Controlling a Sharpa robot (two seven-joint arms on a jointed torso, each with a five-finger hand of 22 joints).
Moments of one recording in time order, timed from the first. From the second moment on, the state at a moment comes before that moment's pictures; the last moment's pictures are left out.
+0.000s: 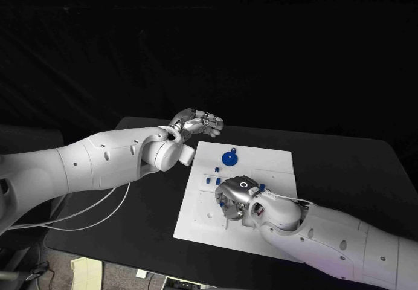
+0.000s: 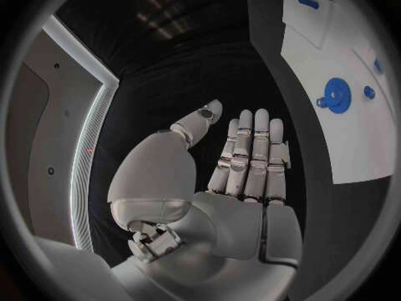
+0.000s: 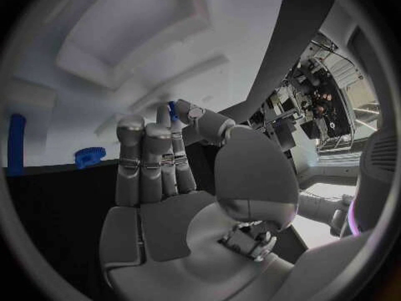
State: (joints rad) left arm 1.28 -0.74 -0.11 1.31 -0.15 -0.30 0.28; left_hand 1.09 -0.11 0.58 -0.28 0.09 0.91 0.16 0.18 0.63 1.18 0.13 0.07 0.18 0.89 0.12 0.58 0.29 0.05 0.65 0.02 0.59 1.18; right arm 1.04 -0.40 -0.16 1.31 -1.84 -0.33 -0.18; right_hand 1.12 -0.19 0.90 -0.27 0.09 1.03 0.11 0.35 0.47 1.29 0.03 0.17 0.29 1.36 -0.07 0.98 1.00 0.20 1.29 -0.05 0.87 1.31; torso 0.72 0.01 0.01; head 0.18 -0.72
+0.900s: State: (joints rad) left arm 1.28 -0.75 -0.11 1.30 -0.15 -0.30 0.27; left_hand 1.09 -0.11 0.57 -0.28 0.09 0.91 0.16 0.18 0.63 1.17 0.13 0.07 0.18 0.89 0.12 0.57 0.29 0.05 0.65 0.03 0.59 1.18; right arm 1.08 -0.57 -0.12 1.48 -1.76 -0.39 -0.16; right_hand 1.09 -0.28 0.80 -0.25 0.10 0.90 0.17 0.29 0.44 1.17 0.09 0.09 0.26 1.33 -0.03 0.99 0.98 0.18 1.27 -0.05 0.87 1.31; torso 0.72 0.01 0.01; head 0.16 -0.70
